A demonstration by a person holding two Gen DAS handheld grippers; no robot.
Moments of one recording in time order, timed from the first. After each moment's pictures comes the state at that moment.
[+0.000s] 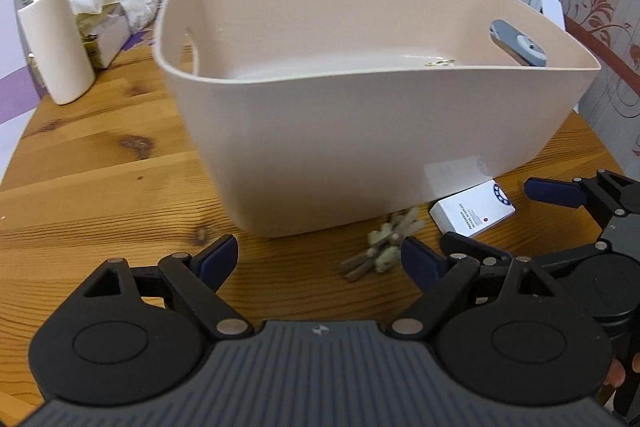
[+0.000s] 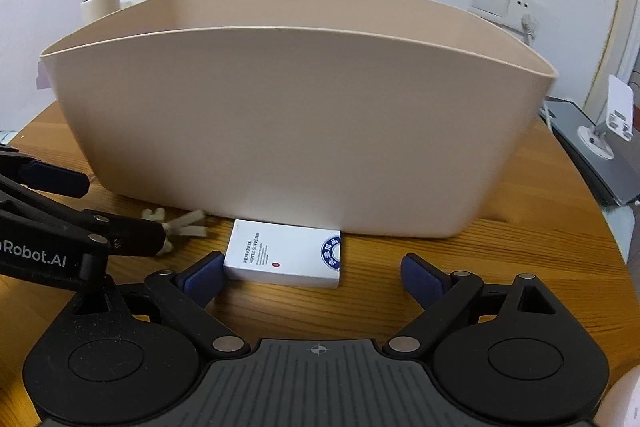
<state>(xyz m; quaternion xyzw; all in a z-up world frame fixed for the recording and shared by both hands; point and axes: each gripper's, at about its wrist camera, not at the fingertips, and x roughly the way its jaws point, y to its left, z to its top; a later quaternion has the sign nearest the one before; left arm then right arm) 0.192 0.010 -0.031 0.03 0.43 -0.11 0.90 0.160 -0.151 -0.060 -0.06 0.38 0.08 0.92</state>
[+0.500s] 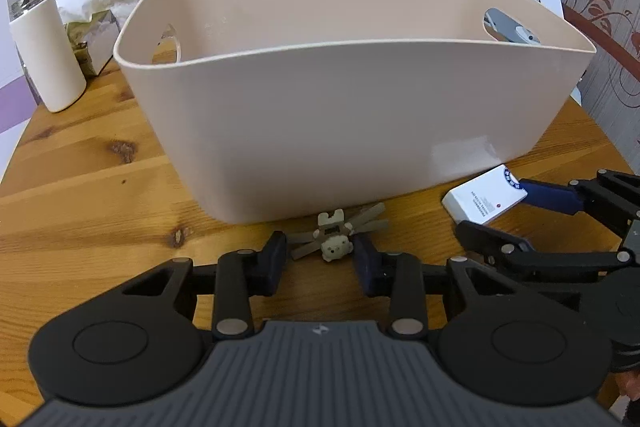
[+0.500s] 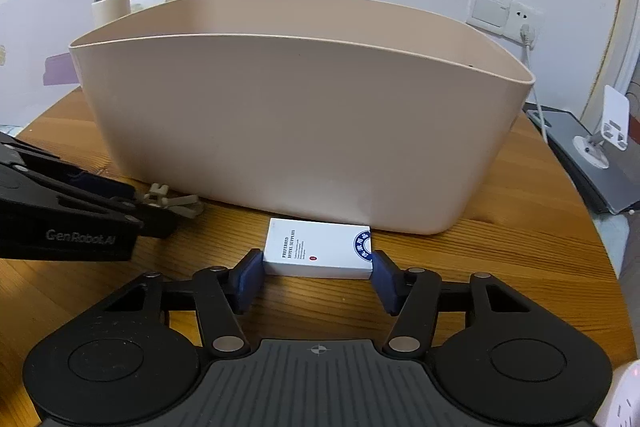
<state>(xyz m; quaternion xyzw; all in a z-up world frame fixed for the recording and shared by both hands) 0.190 -0.011 -0.032 0.05 0.43 -0.10 0.90 0.147 -0.154 -0.050 -0.06 0.37 0.09 0.92</state>
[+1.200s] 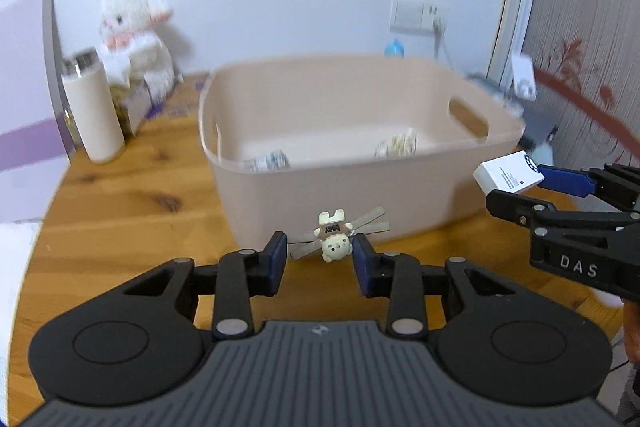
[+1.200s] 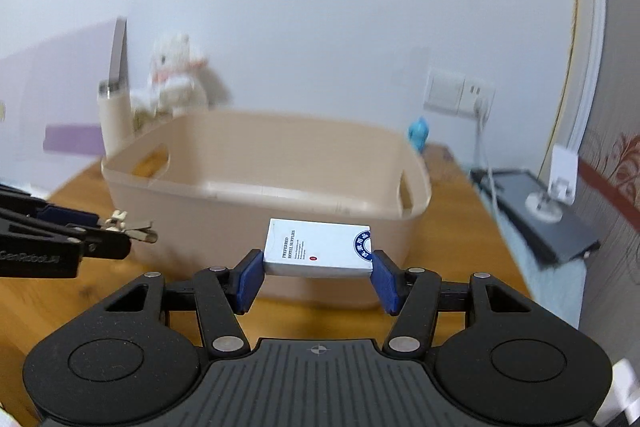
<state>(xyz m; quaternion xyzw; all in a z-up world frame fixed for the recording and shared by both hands) 0.126 0.009 0.043 0.02 0.33 -0.11 0.94 0.112 -0.176 0.042 -0.05 0.25 0.07 0.96</state>
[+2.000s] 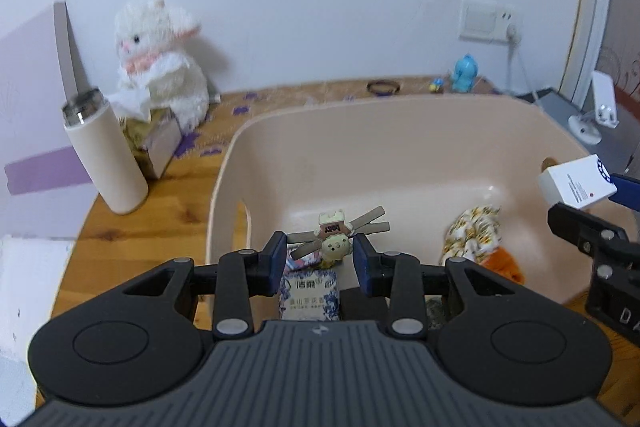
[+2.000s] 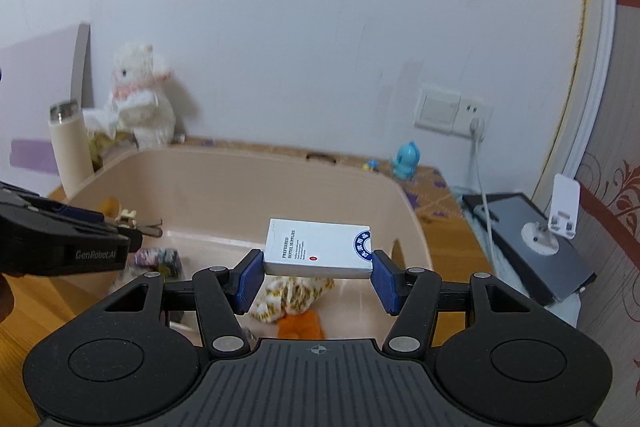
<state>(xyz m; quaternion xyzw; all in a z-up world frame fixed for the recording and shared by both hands) 0.248 -0.012 0.046 0.04 0.36 -0.02 0.93 0.200 -0.166 0.044 -0.06 0.29 0.04 0.96</state>
